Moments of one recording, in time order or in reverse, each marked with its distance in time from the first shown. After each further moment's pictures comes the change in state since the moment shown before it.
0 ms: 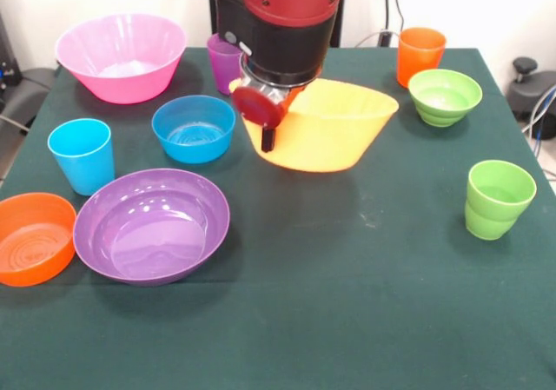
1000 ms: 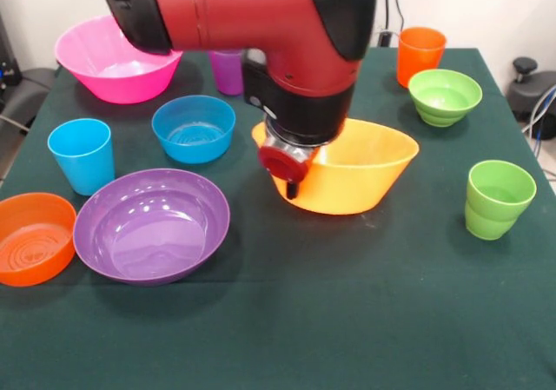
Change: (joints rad) arm 0.054 0.146 -0.005 -0.134 0.009 0.000 0.000
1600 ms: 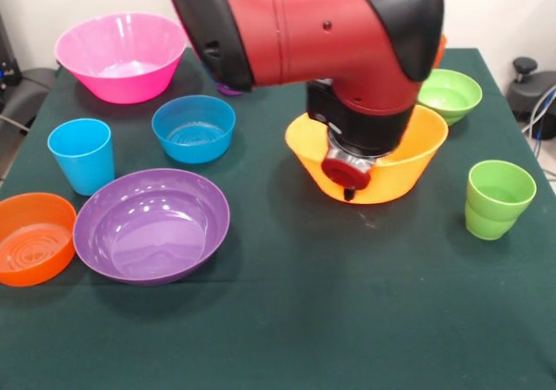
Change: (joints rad) arm 0.090 0.051 -0.032 -0.017 0.083 0.001 0.008
